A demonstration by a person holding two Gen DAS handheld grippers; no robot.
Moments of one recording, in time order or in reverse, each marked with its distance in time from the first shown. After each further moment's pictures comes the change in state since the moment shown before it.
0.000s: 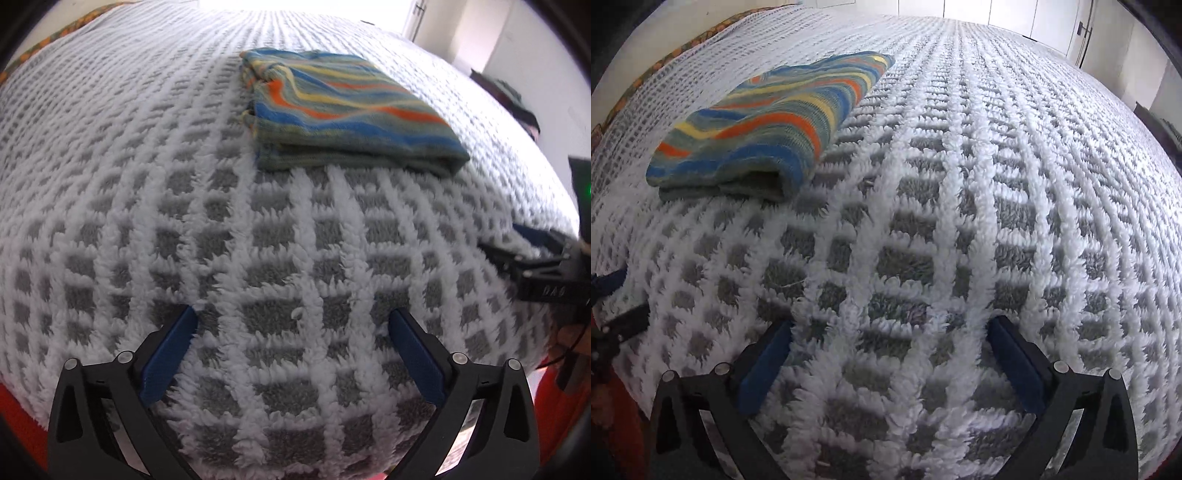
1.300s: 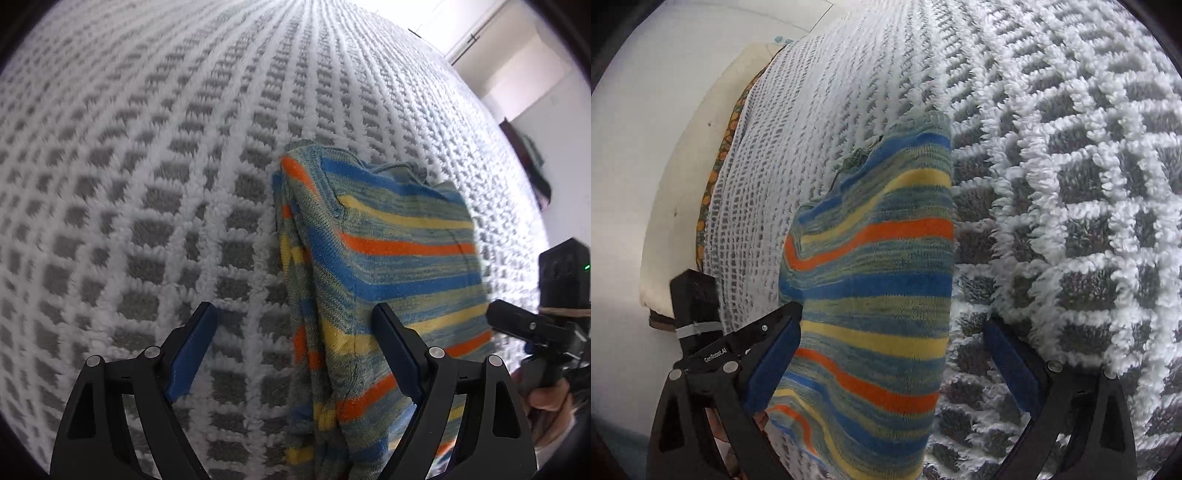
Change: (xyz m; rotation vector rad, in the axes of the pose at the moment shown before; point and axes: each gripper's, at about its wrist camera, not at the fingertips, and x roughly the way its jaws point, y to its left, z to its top) left arm 0.094 0.053 0.221 -0.197 0.095 -0.082; right arm 0.081 -0.041 0.179 0.345 0.139 0.677
